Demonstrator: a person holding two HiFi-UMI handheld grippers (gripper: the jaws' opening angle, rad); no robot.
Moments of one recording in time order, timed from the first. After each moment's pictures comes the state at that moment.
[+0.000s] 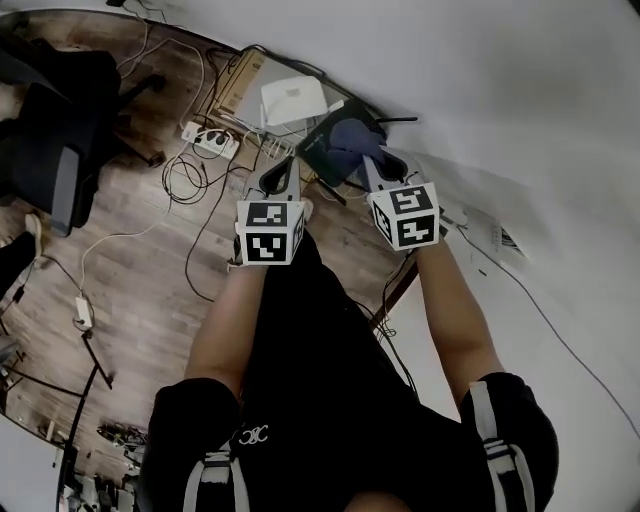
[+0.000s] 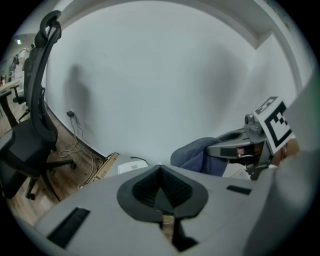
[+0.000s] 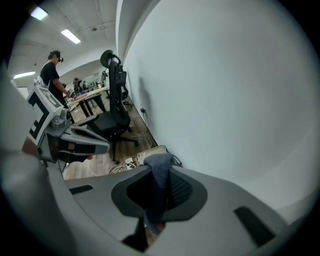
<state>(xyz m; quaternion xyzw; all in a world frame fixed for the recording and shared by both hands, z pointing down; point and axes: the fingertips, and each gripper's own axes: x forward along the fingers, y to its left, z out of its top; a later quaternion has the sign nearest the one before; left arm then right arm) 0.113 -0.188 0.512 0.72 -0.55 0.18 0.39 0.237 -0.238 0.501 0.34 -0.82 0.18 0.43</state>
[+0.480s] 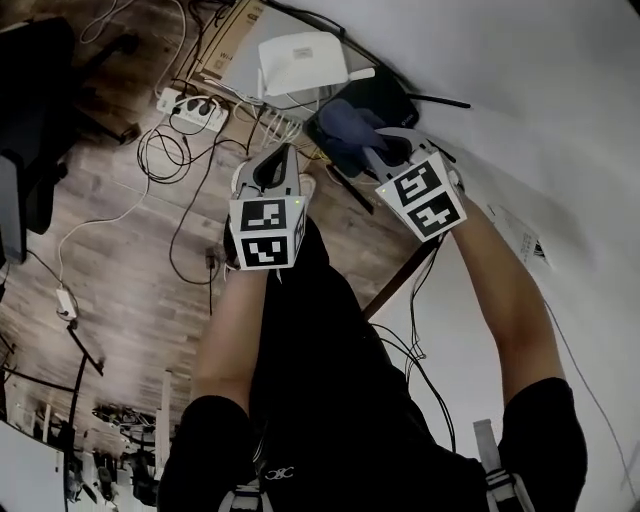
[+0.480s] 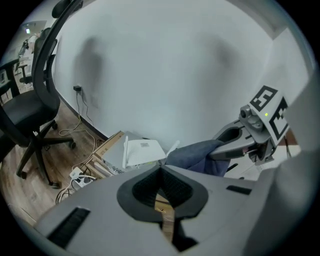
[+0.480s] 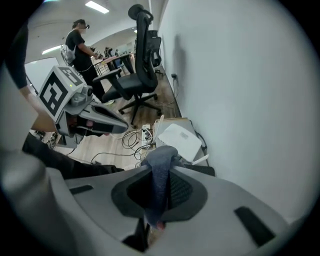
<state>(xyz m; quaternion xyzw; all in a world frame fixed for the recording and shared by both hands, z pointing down) 0.104 -0.179 0.670 0.68 -0.55 0.18 0.44 0.217 -0.219 0.659 0.12 -0.80 0.14 0.57</state>
